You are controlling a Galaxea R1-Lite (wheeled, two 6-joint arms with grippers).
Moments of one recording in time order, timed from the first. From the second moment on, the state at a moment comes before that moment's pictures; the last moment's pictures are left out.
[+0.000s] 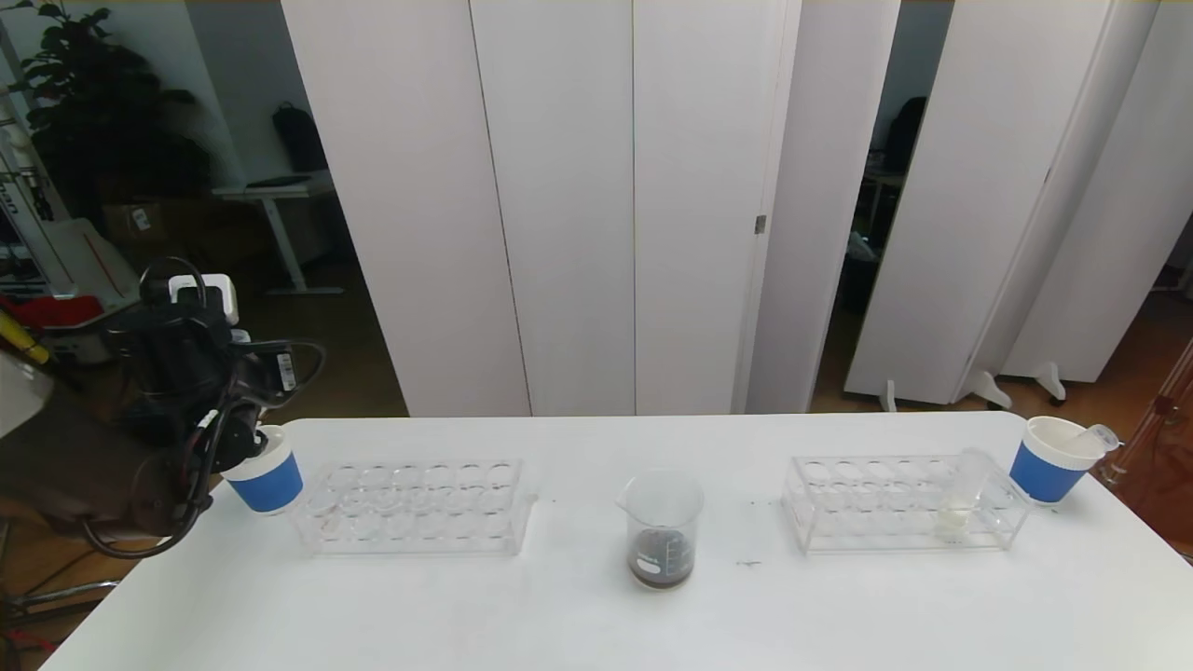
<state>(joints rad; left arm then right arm) 0.12 2.03 -0.87 -1.11 0.46 0.14 0.00 0.00 0.00 0.00 0.00 0.00</state>
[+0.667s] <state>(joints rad) 0.16 2.17 -0.87 -1.16 0.46 0.12 0.00 0.00 0.00 0.00 0.00 0.00</state>
